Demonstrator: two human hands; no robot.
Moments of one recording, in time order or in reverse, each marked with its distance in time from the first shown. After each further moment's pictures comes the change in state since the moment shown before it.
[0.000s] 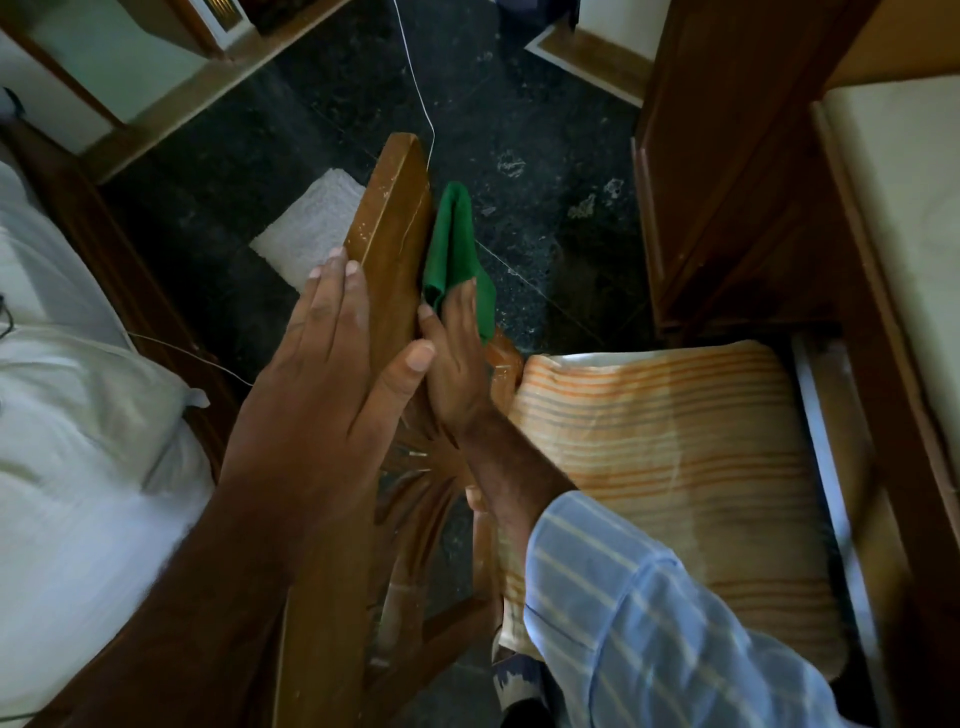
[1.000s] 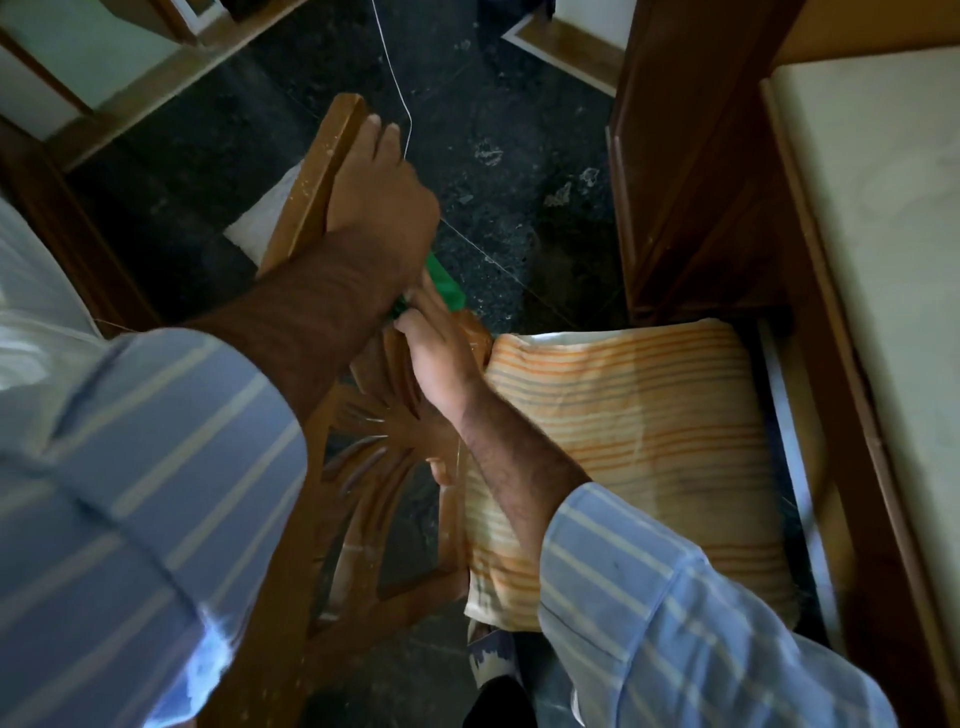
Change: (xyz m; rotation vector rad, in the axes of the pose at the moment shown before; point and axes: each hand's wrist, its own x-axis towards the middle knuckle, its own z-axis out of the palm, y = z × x) left_hand 0.138 0.061 0.037 1.166 -0.181 0.165; right_hand -0.027 -0.013 -0.039 0.350 -0.138 0.056
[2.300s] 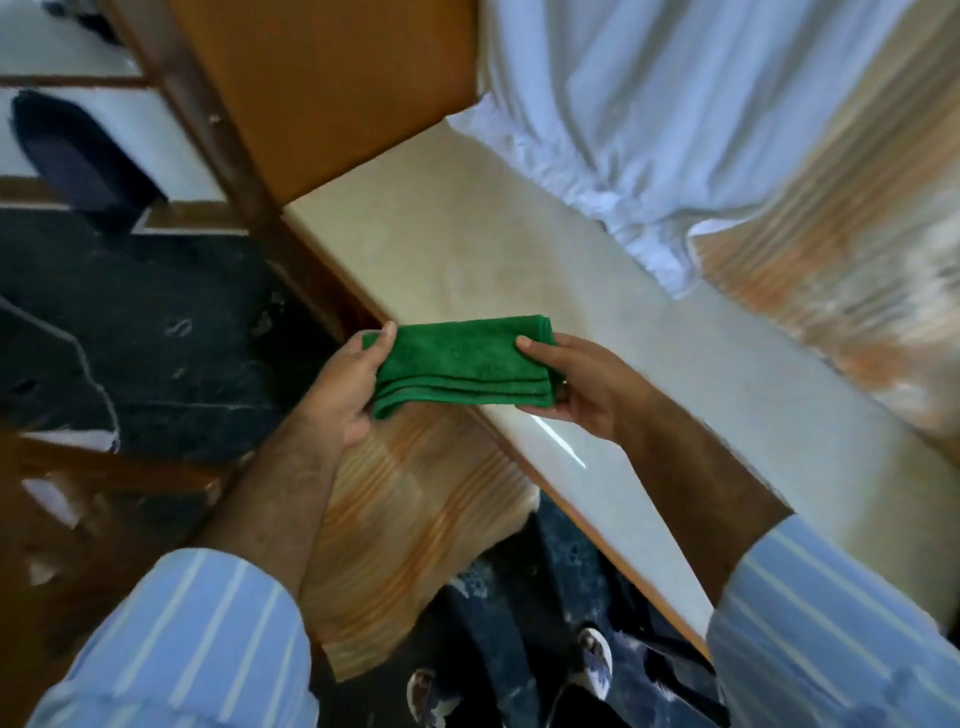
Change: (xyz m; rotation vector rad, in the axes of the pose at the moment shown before) left_hand -0.168 0.189 -0.237 -2.355 -0.603 0.362; right_hand -0.396 -0.169 -0.334 0.395 0.755 0.366
